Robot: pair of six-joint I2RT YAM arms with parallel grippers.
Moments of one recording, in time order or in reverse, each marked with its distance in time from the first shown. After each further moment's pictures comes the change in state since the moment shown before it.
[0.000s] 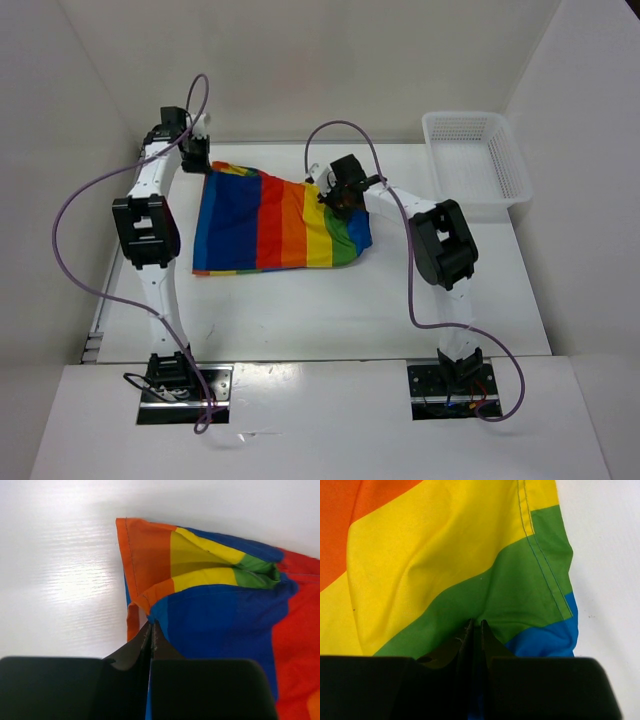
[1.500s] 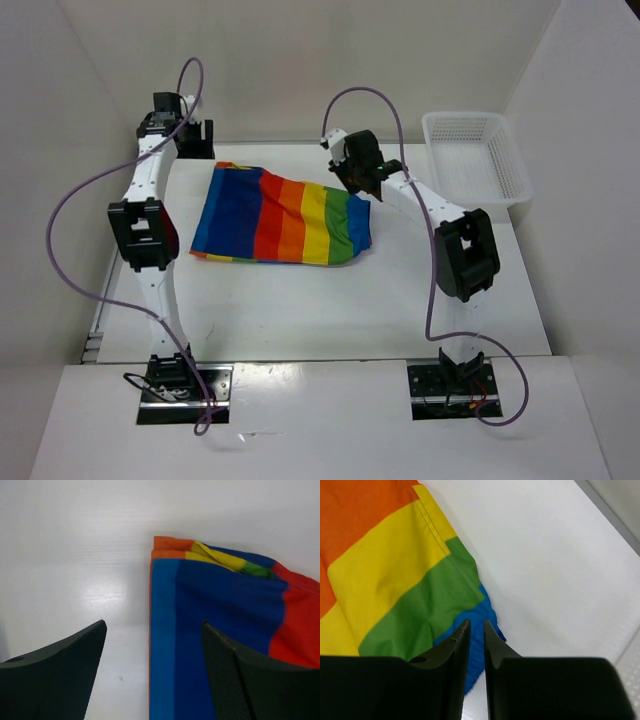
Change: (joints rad) left arm -0.012 0.009 0.140 -0.019 -0.116 0.000; right arm -0.027 -0.138 0.047 0.032 0.163 0.129
